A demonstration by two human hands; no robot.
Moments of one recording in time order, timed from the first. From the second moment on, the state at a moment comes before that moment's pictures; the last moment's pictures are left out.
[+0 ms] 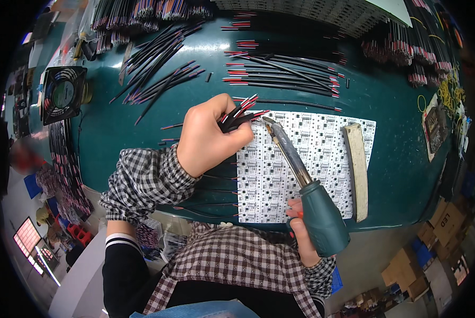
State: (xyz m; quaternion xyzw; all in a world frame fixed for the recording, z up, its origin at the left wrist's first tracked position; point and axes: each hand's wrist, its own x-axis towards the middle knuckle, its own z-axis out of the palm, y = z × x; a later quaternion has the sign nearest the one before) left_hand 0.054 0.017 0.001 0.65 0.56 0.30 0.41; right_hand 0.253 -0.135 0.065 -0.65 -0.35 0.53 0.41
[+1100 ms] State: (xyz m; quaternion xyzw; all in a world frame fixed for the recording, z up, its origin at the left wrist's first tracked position) left_hand 0.051 0.026 0.007 0.63 0.56 0.26 0.46; right_hand 0.262 -0.143 0.060 -0.66 -0.42 0.52 0.35
